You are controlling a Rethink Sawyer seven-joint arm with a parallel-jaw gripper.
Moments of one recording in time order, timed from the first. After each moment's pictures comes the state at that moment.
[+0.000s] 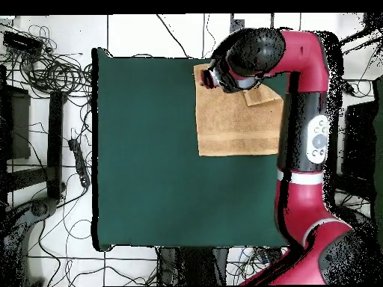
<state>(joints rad) -0.86 0.01 1.73 0.94 -1.40 1.76 1.45</state>
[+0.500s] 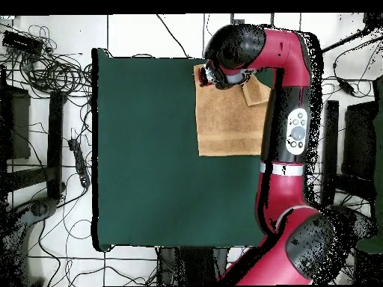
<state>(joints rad) -0.74 0.02 1.62 0.72 -1.41 1.75 1.45</state>
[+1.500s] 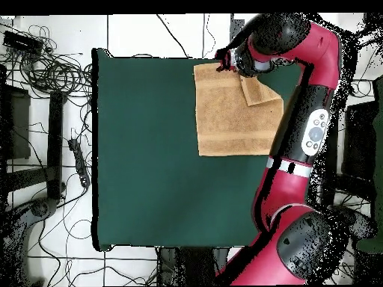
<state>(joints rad) -0.70 -0.02 1.59 0.48 -1.30 1.77 1.45</state>
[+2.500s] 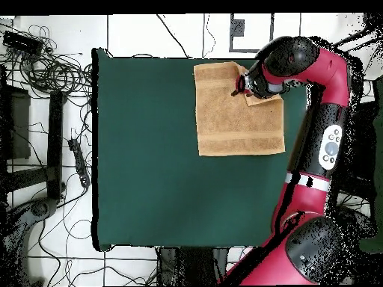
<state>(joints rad) -0.75 -0.01 1.34 0.54 -1.14 1.76 1.45</state>
